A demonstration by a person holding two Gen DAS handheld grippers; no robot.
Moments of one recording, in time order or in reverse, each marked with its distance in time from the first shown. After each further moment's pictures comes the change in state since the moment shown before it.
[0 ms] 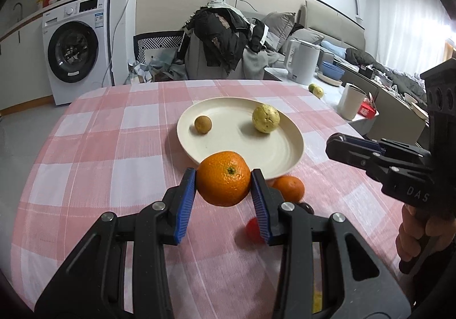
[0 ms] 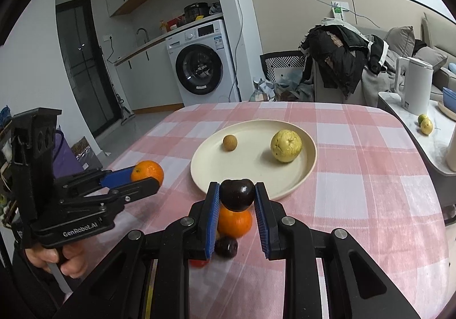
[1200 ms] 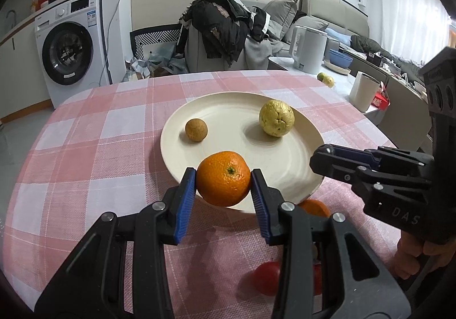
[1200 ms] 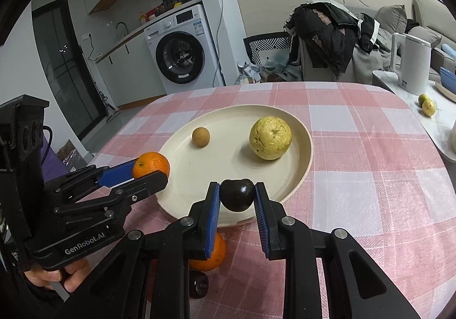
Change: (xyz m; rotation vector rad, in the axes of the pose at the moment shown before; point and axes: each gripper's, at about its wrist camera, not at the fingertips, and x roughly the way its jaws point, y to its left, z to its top) left arm 0.082 -0.007 0.018 0.045 0.047 0.029; right arm 0.058 -0.023 0.006 0.068 0.081 -0.055
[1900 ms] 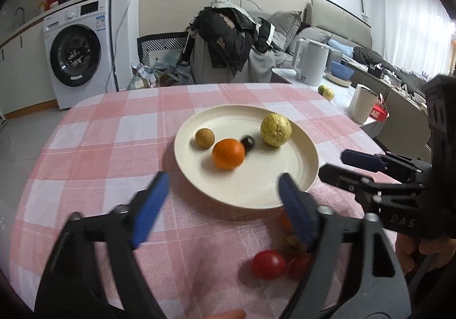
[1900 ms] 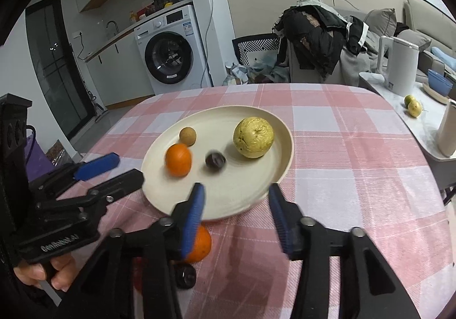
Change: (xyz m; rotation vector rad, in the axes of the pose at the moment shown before) left arm -0.039 0.006 -0.003 -0.037 -0.058 0.016; right arm -0.017 -0.001 -0.001 -0.006 -0.012 -0.075
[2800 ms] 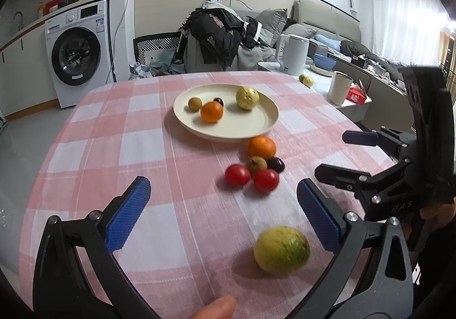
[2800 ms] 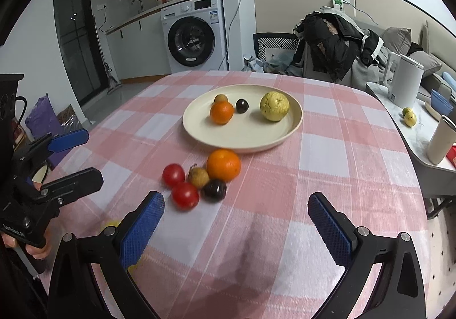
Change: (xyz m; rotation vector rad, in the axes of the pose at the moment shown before) left arm -0.122 -0.026 -0.072 0.036 0.022 -0.034; right arm -0.070 0.030 -0.058 -0.146 0.055 0.016
